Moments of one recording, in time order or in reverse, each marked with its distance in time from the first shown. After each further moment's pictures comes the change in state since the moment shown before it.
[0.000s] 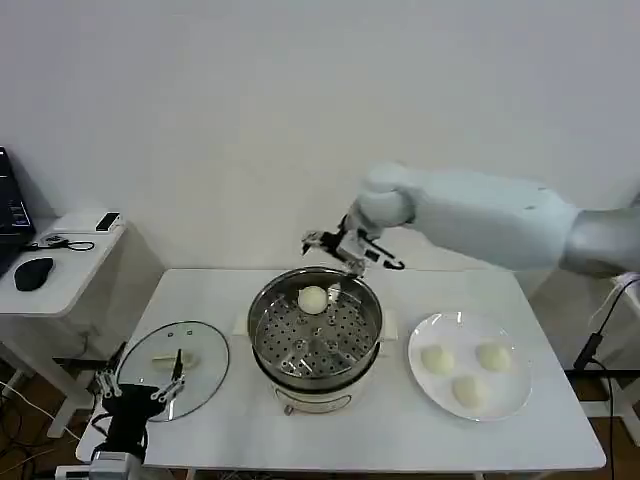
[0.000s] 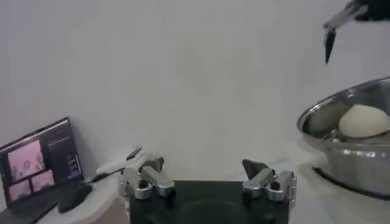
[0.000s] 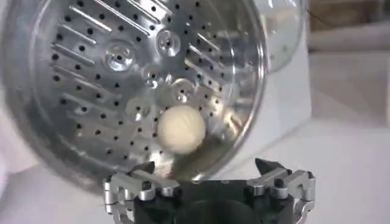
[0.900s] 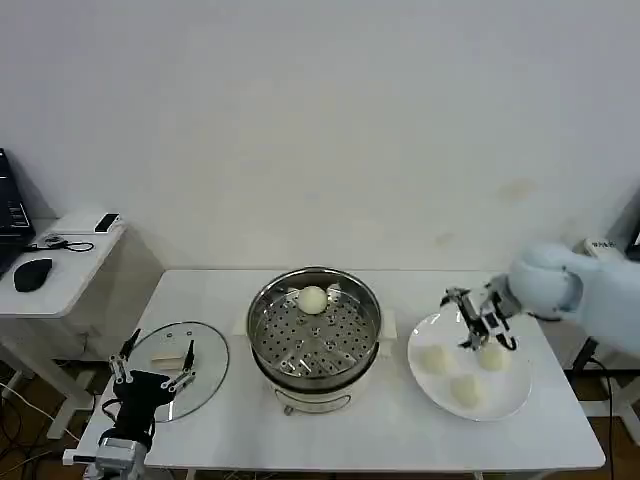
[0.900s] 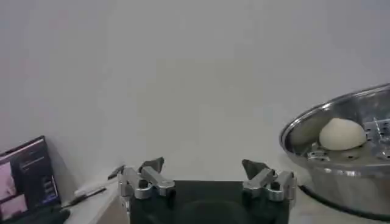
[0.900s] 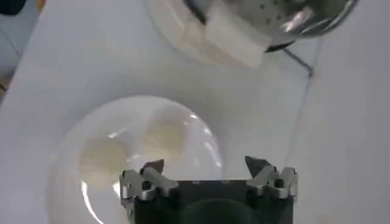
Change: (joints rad) left arm -0.044 0.052 0.015 0.003 -0.011 0.031 0.027; right arm -0.166 -0.566 -0.074 0.306 0.117 -0.440 0.047
